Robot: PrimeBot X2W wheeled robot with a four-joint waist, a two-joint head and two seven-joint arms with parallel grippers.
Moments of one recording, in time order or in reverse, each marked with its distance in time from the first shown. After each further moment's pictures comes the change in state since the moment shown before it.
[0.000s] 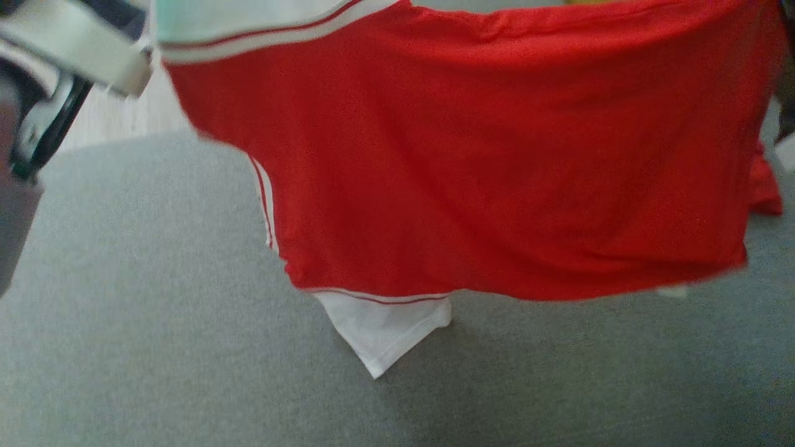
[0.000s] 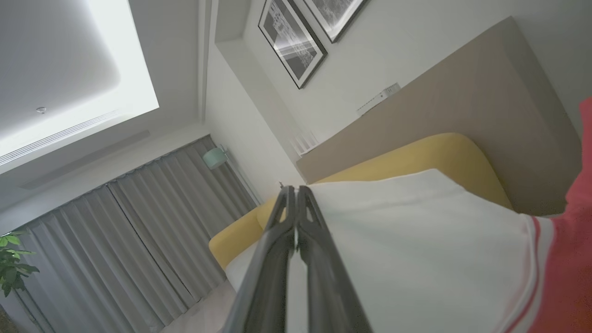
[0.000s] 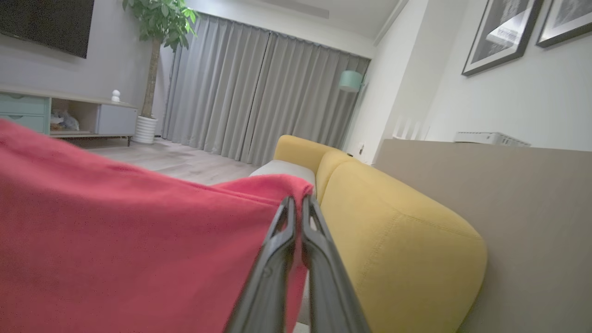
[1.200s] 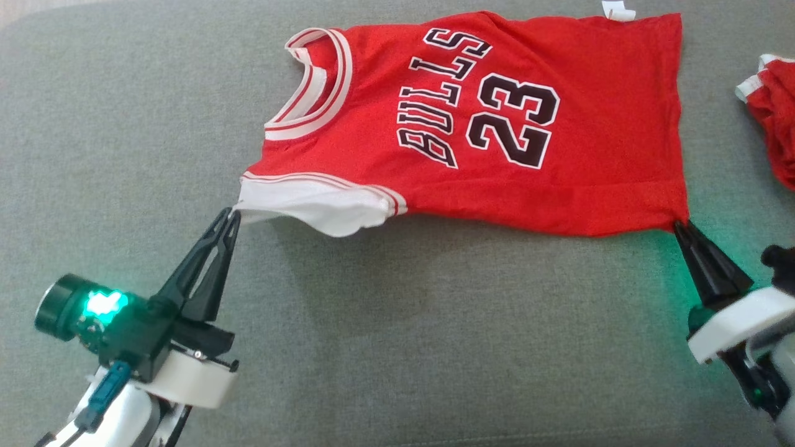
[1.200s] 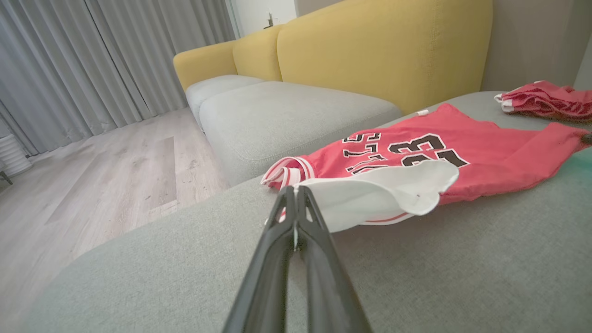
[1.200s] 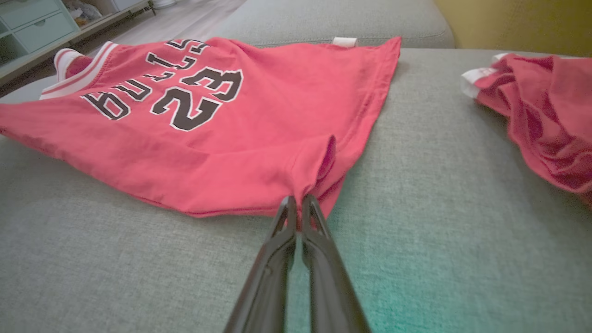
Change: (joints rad) left arm 0.753 0.050 -0.109 -0.191 0.006 0.339 -0.331; right arm 0.380 0.116 0.131 0.216 0.151 0.000 -0.194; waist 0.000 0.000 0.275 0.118
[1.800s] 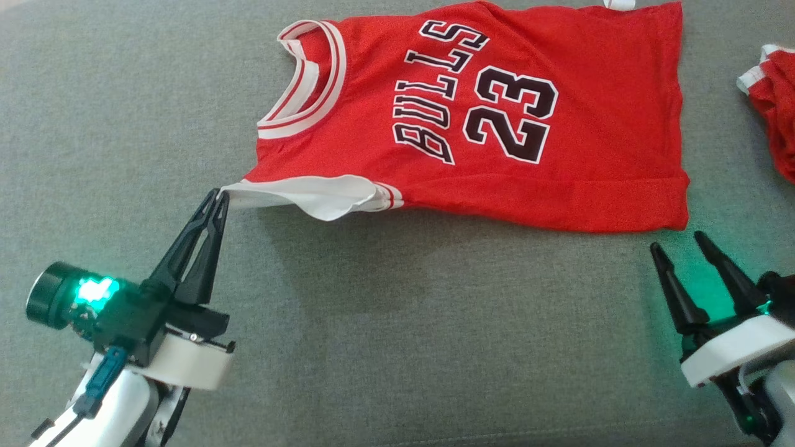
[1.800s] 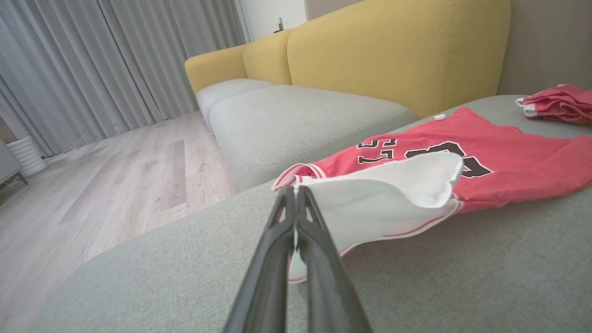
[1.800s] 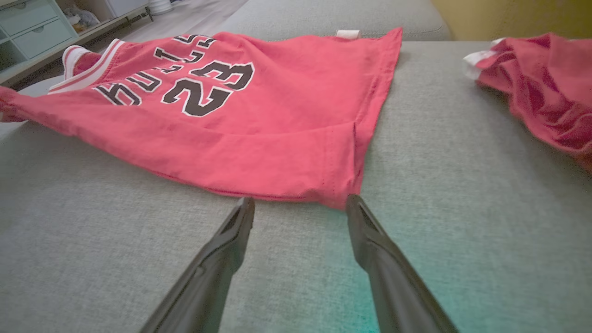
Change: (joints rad) left arm -0.035 -0.010 0.011 0.015 0.002 0.027 -0.003; right arm 0.126 0.071 -0.122 -0.096 -0.106 0.000 0.000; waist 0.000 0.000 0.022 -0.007
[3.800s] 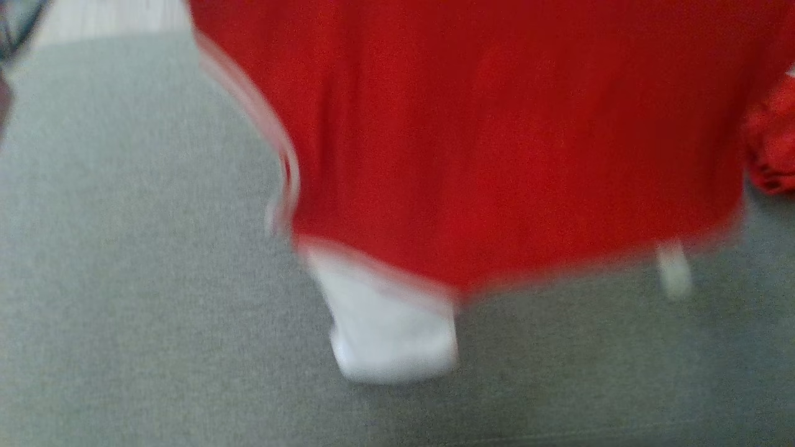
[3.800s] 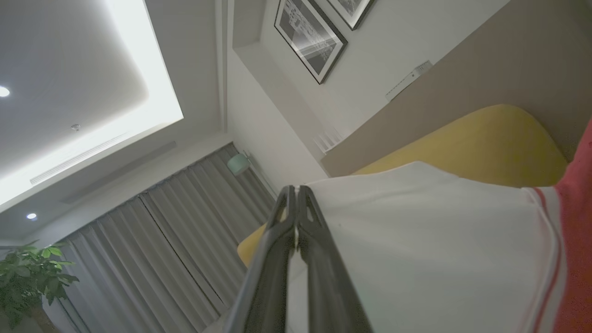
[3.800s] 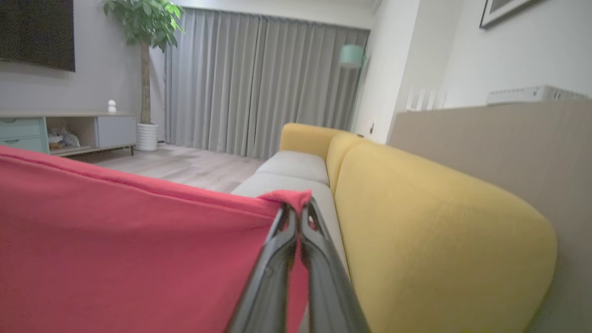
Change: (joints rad) left arm -0.972 -0.078 -0.016 0.381 0.083 -0.355 0.093; right arm -0.645 -0.108 -0.179 -0.077 -0.045 0.000 0.293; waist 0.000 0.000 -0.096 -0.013
